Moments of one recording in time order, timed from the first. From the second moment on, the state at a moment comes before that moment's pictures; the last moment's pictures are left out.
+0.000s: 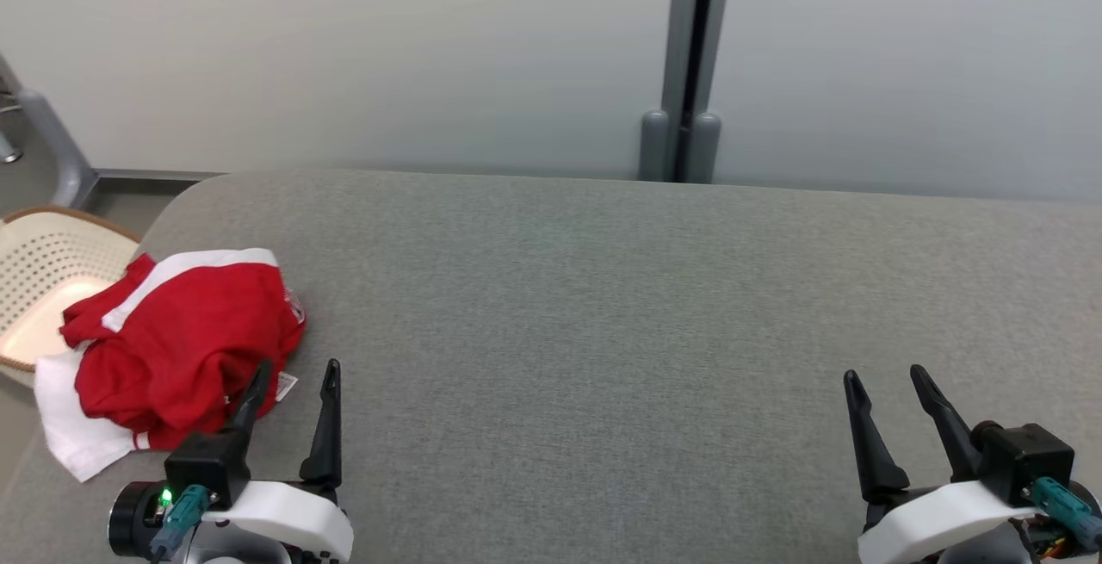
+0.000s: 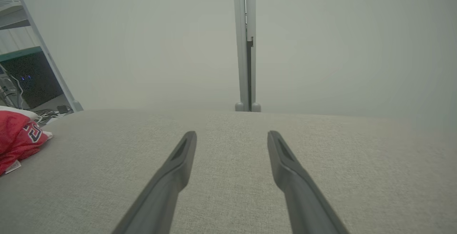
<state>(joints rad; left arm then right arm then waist) -0.09 0.08 -0.06 0.35 -0.17 -0.05 -0.26 0.01 -0.09 0.05 0.14 0.18 0.13 -0.05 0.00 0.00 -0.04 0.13</state>
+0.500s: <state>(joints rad) -0.10 0.11 -0.02 0.35 -0.19 -0.04 -0.26 0.00 -0.08 0.10 0.10 0.18 0.13 -0.03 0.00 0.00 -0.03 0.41</state>
